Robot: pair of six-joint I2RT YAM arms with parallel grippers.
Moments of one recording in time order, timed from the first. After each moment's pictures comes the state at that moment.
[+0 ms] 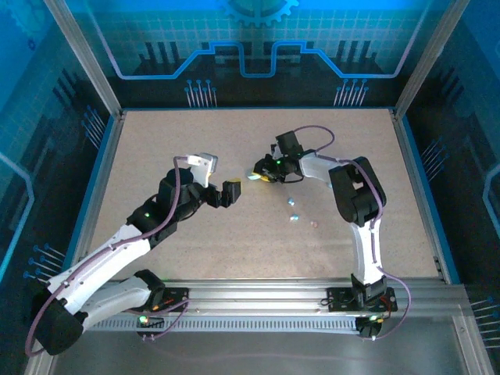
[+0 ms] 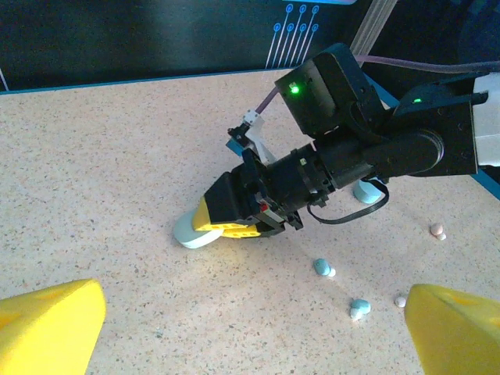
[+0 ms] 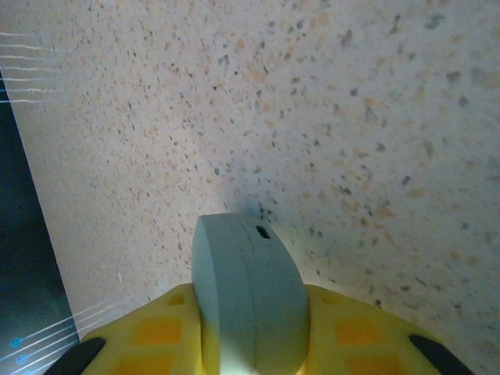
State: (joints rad) left arm -0.59 0.96 0.76 -0.16 -0.02 -0.28; right arm 0.43 2.15 1.43 -0.21 -0.52 0.84
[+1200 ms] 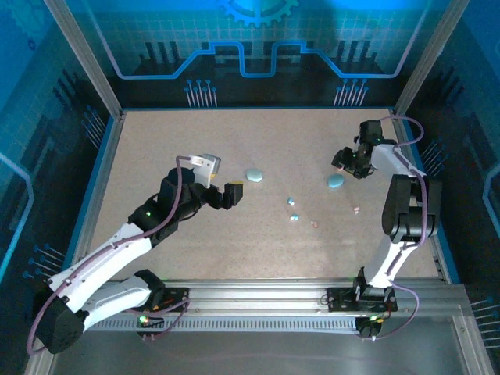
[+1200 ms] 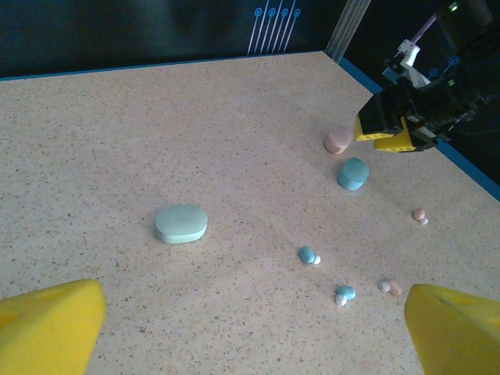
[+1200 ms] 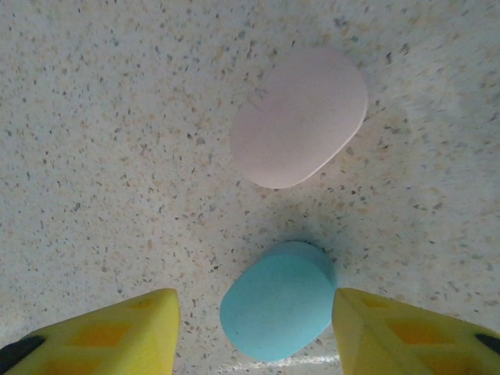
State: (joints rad) left arm -0.58 0.98 0.76 -0.16 0.05 -0.28; right arm -0.09 1.83 1.31 -0.65 -0.22 0.40
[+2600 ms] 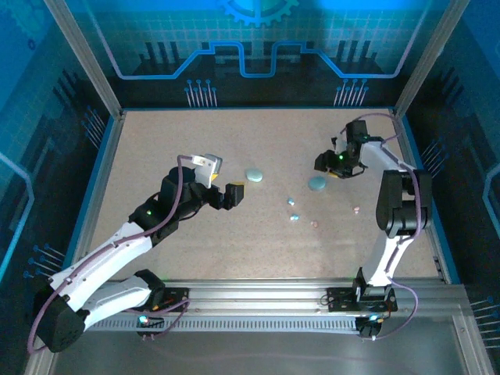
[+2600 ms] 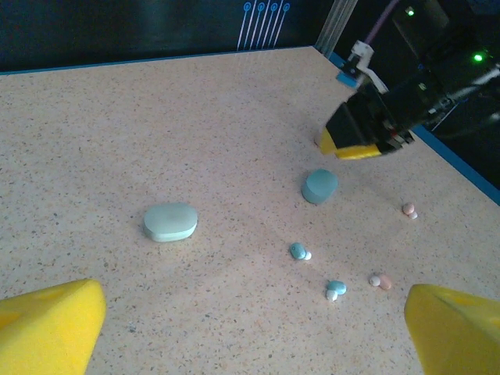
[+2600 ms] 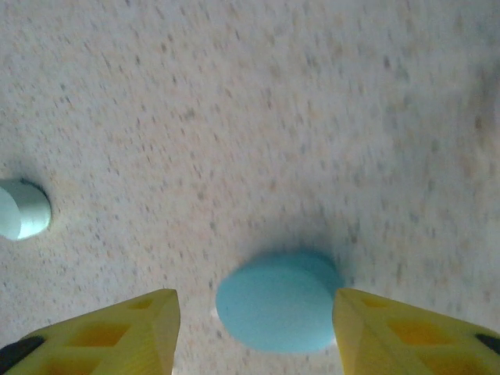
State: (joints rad) left arm -0.58 0.99 0.77 -0.16 0.08 -0.28; right arm -0.01 1.91 1.38 -0.70 -0.41 0.22
